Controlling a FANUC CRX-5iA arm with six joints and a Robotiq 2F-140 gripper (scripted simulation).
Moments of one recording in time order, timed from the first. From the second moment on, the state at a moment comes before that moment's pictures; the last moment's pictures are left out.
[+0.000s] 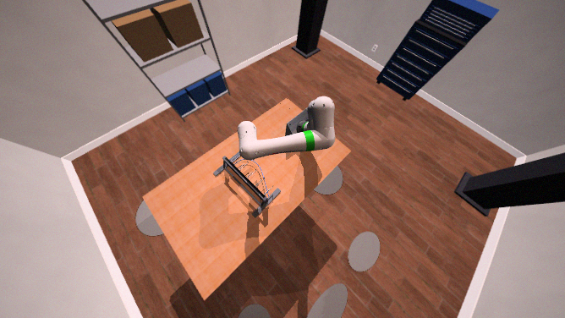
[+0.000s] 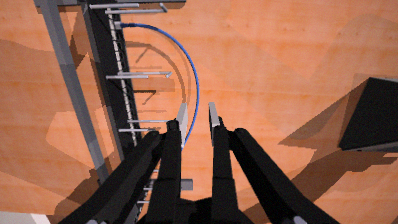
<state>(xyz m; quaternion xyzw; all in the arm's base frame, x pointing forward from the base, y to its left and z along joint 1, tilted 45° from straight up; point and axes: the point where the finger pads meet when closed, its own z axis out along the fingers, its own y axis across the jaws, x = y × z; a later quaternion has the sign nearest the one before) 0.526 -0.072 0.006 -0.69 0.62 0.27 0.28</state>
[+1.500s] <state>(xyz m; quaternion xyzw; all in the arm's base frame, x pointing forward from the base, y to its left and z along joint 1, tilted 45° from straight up) 0.526 -0.045 -0.020 -0.69 0.62 0.27 0.28</state>
